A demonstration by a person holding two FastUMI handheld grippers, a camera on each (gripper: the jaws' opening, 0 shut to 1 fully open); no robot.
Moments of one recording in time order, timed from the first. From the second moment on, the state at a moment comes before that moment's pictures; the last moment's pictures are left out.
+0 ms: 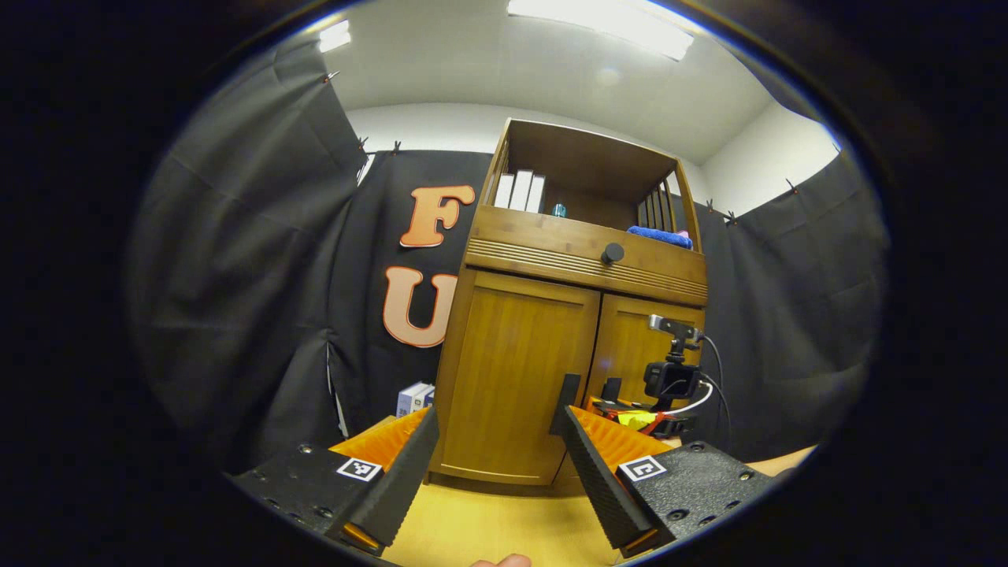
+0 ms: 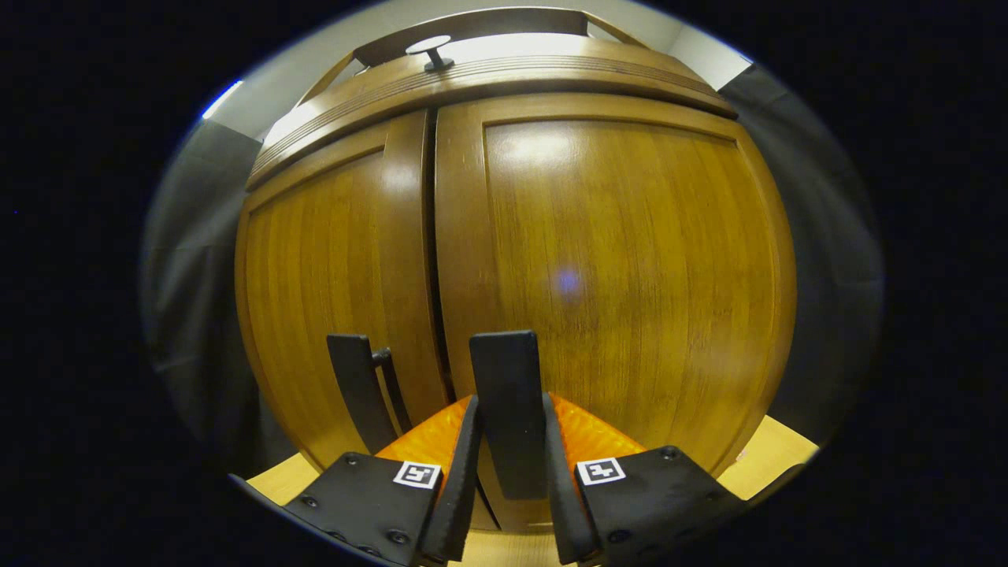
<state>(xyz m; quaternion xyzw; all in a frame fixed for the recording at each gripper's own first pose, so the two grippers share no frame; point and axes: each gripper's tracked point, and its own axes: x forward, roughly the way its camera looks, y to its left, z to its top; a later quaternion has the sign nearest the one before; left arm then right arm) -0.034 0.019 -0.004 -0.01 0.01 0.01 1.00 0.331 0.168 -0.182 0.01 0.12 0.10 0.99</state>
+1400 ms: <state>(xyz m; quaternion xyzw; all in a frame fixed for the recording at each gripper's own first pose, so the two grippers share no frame) -0.025 0.004 -0.023 -0.02 0.03 -0.02 1.00 0.190 0.068 -0.155 0.02 0.15 0.10 0.98</state>
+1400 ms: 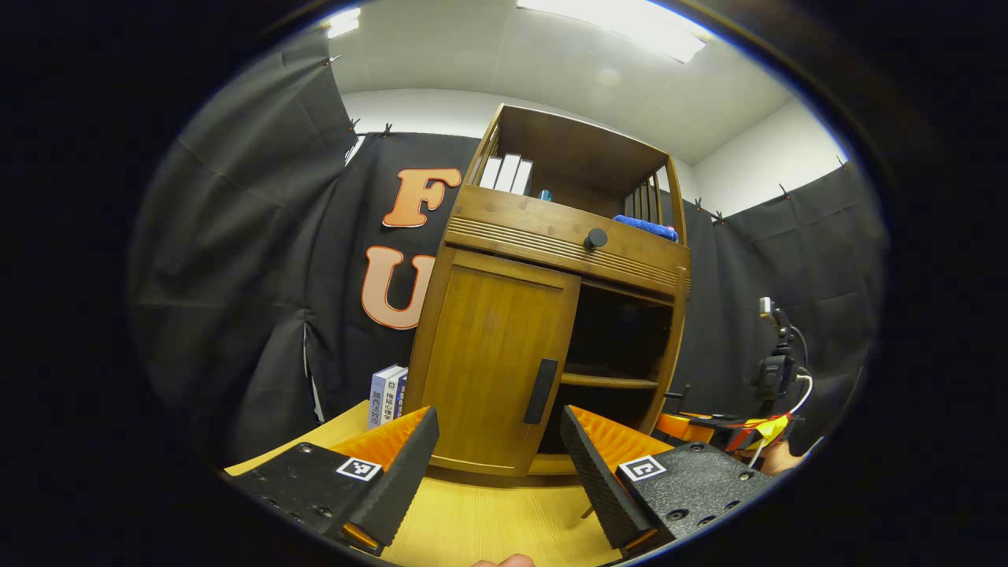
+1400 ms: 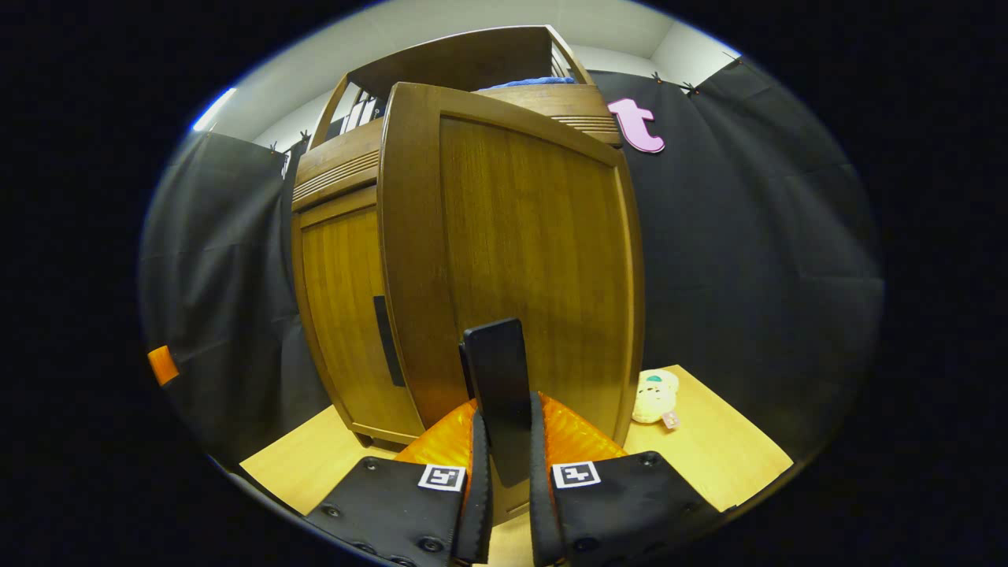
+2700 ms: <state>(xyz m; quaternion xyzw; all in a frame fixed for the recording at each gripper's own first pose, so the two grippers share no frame) -0.031 -0.006 -0.026 -0.01 0.02 -0.03 1.00 0.161 -0.117 -0.141 -0.01 0.10 0.06 0.99</state>
